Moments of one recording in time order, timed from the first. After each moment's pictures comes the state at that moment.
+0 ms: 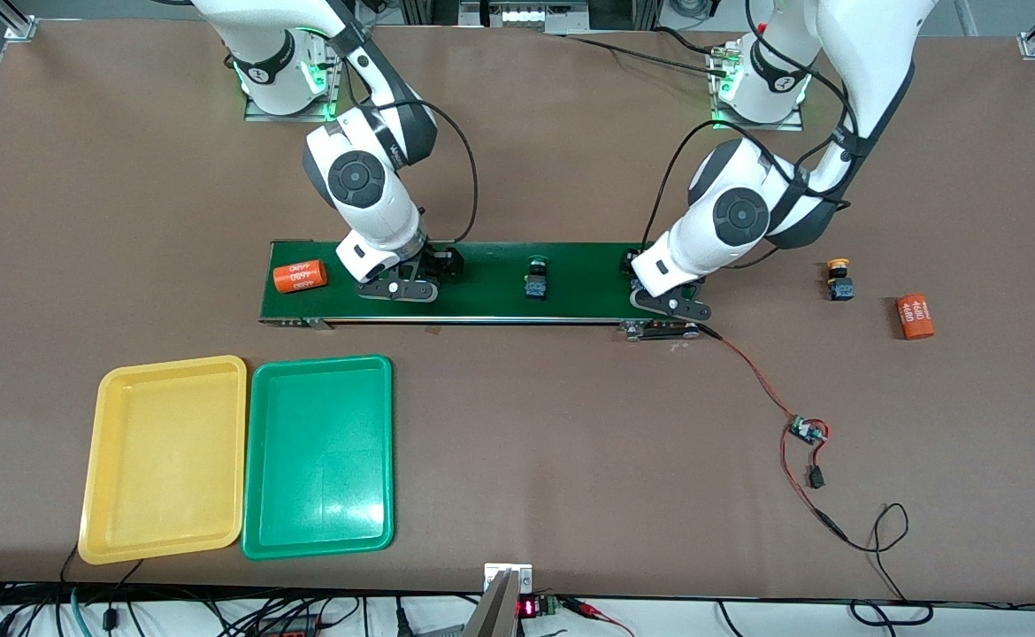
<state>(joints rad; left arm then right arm) 0.06 0.37 -0.55 -2.09 0.00 2.35 -0.29 0.55 0.39 0.08 -2.01 0.07 2.39 0.65</state>
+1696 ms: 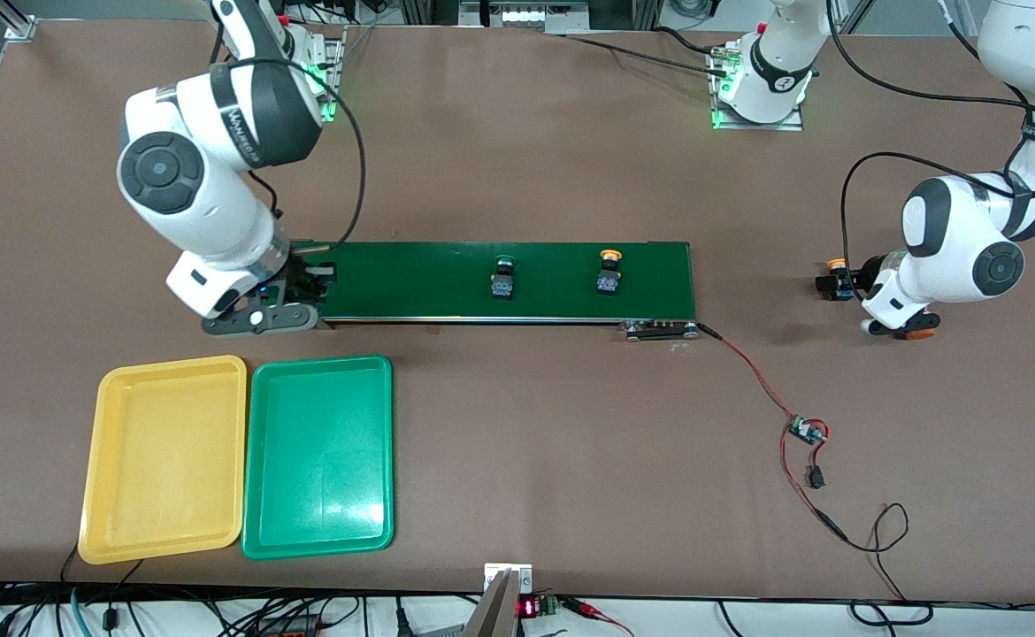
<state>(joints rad) 0.44 0.39 -0.24 -2.19 0.13 2.21 -0.05 0.46 0.31 -0.12 -1.62 -0.01 1.91 0.22</state>
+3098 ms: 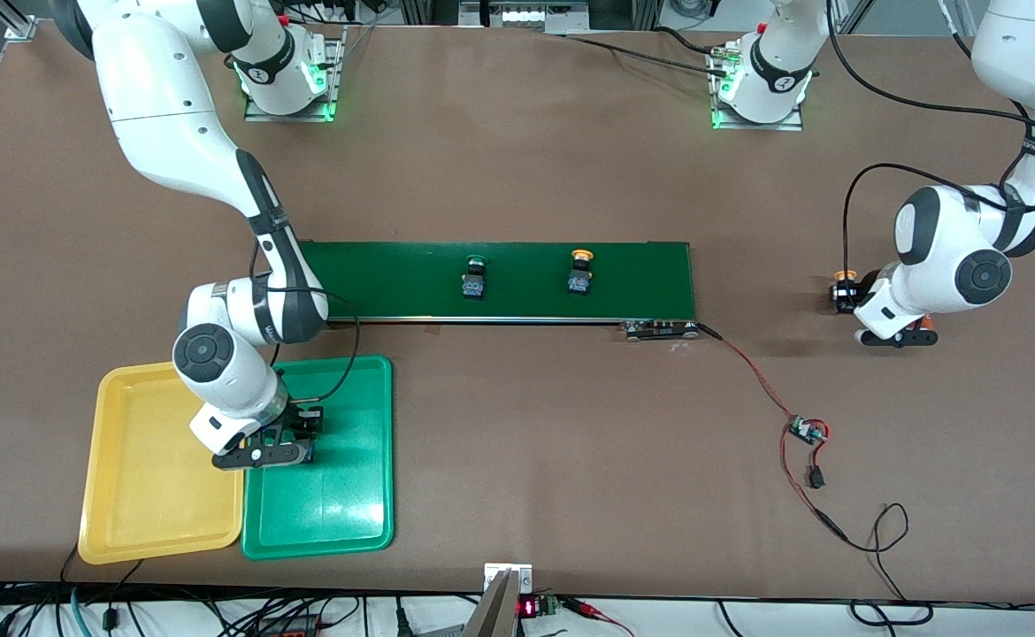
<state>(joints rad) 0.36 0.39 -0.24 -2.13 0.24 2.24 -0.04 0.29 0.86 -0.12 -1.39 -0.01 2.41 0.12</state>
